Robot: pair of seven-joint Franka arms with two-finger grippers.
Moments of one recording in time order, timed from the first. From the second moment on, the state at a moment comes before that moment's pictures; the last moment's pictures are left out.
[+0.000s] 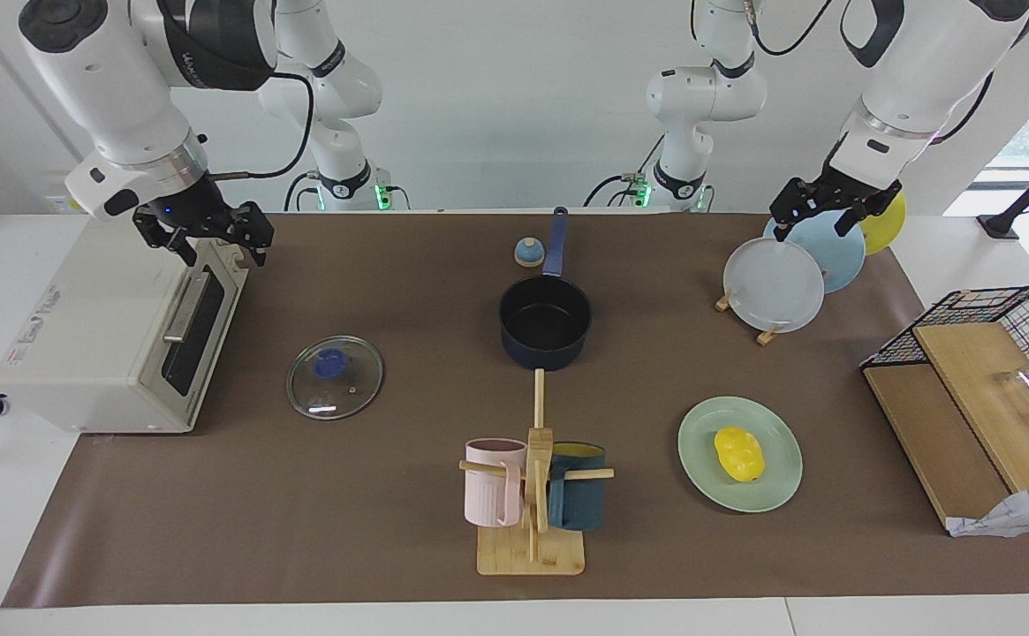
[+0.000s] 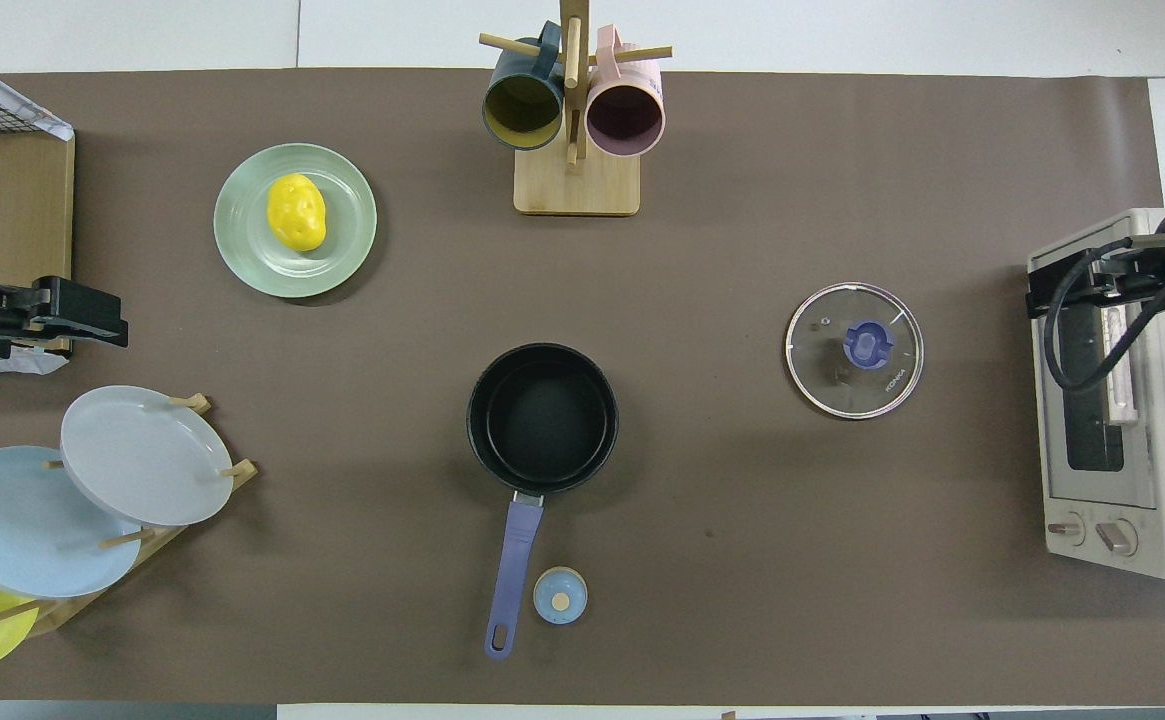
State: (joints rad) left arm -0.09 -0.05 -0.02 -1.64 -0.01 1.53 -0.12; right arm 0.02 0.04 -0.03 -1.59 -0.02 1.56 -0.01
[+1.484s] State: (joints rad) left arm -0.09 0.26 -0.03 -1.48 -0.06 1.72 -0.12; right arm 0.11 0.10 0.02 -1.94 -0.02 2.08 -0.05
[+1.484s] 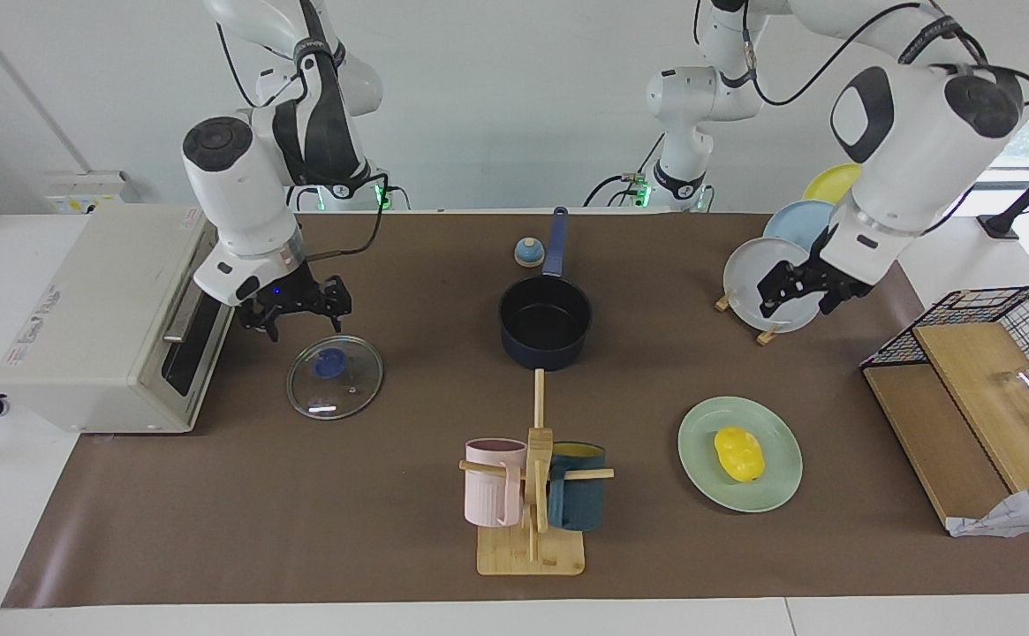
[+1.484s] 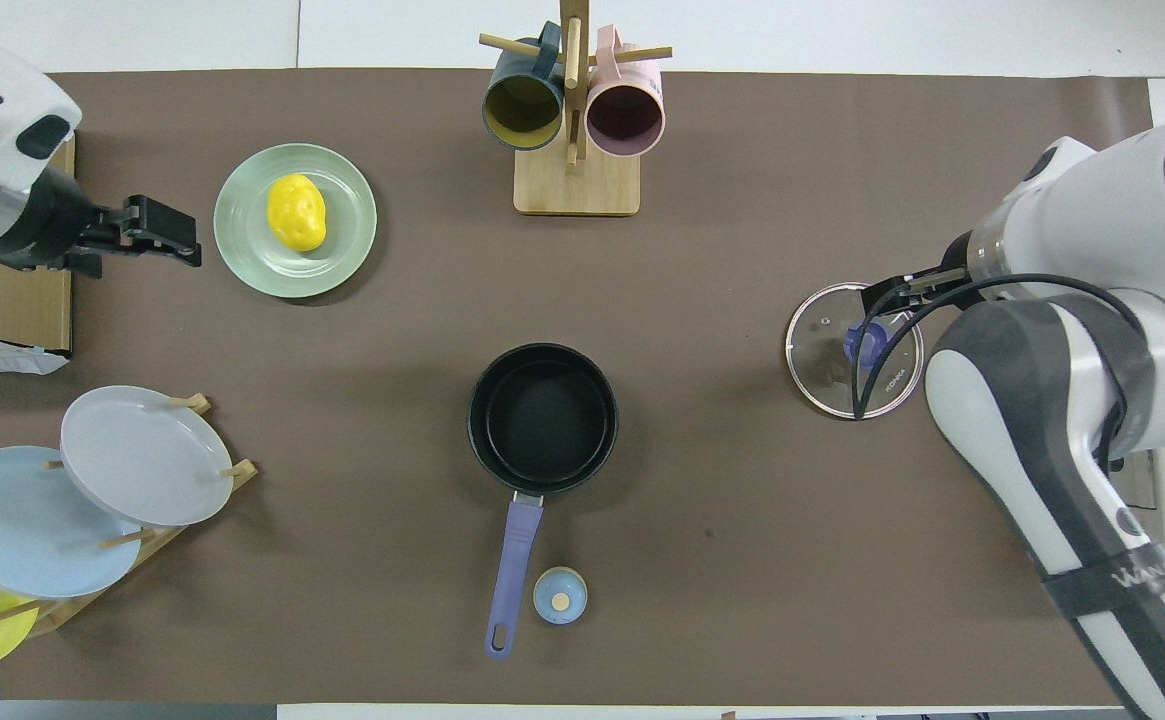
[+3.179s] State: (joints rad) left arm -0.15 0.59 -0.03 -1.35 -0.02 2.02 -0.14; right arm 0.10 0.18 0.01 -2.18 -0.02 2.43 -0.11
